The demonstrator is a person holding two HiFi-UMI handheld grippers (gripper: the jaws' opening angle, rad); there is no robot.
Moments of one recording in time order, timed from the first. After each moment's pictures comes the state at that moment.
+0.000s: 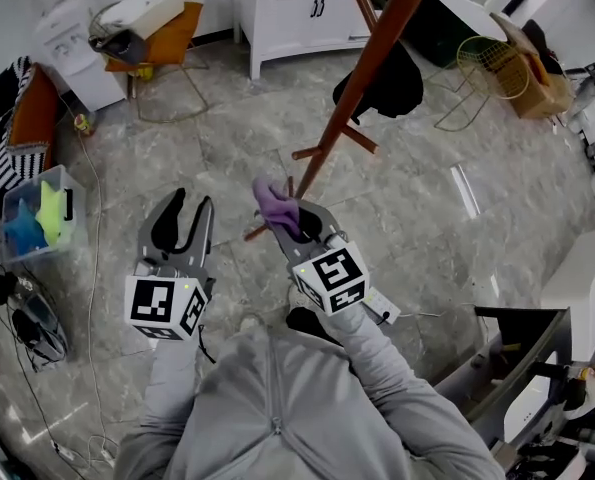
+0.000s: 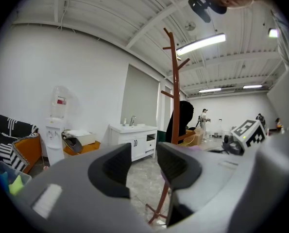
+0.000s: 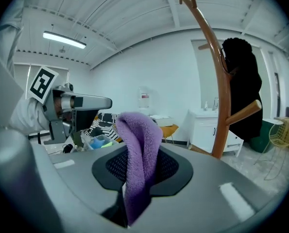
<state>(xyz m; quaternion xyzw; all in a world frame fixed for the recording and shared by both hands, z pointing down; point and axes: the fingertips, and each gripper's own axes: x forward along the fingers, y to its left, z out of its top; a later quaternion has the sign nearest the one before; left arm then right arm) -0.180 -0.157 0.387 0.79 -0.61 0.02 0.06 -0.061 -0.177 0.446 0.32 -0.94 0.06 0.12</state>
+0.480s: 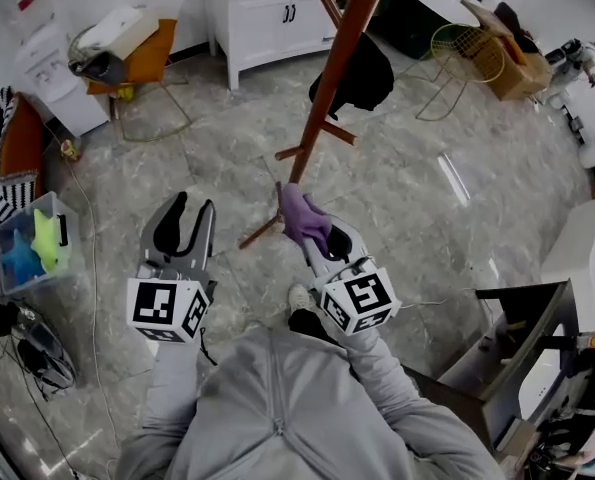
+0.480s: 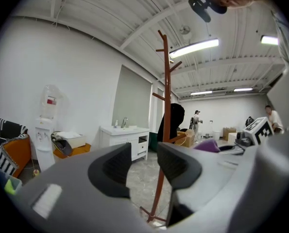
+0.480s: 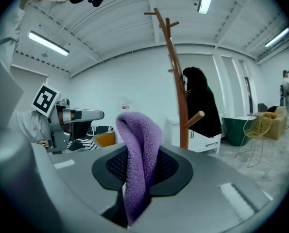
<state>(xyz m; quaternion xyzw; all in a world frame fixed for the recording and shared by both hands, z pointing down) -0.158 -0.157 0.379 0.82 -0.57 0.01 0.05 0.016 -0.153 0.421 0.44 -0.90 0.07 0.05</state>
